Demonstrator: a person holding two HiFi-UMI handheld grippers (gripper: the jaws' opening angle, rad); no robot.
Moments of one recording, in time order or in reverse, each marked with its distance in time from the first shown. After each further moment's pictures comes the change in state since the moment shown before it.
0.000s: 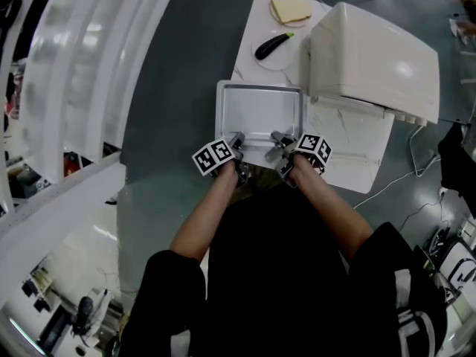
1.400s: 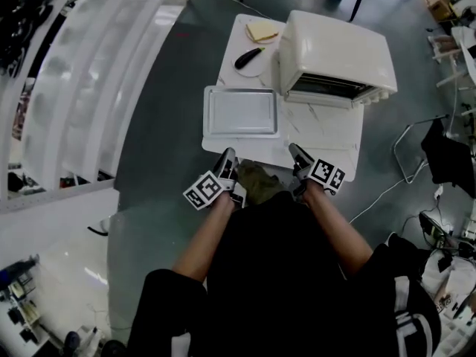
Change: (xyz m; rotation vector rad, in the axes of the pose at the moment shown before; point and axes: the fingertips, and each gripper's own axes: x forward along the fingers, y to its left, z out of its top) left arm -0.162 -0.088 -0.077 0.073 -0.354 -0.511; right arm -0.204 0.009 -0.032 -0.455 -0.377 0.285
